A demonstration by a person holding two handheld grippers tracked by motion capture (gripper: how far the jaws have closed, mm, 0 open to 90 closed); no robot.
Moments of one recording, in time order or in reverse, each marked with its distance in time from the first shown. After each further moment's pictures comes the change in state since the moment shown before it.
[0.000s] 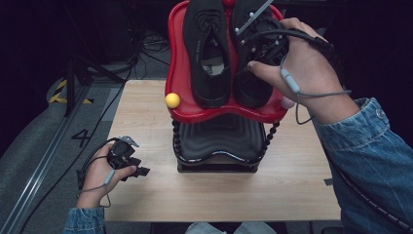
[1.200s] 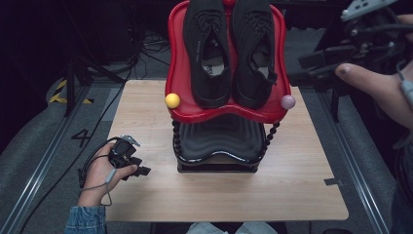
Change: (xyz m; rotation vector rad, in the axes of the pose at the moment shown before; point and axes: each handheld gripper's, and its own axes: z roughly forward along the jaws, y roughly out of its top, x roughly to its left) left arm 0.001 0.003 0.001 0.006 0.002 0.003; right arm -0.014 -0.086 -0.096 -0.268 0.036 0.109
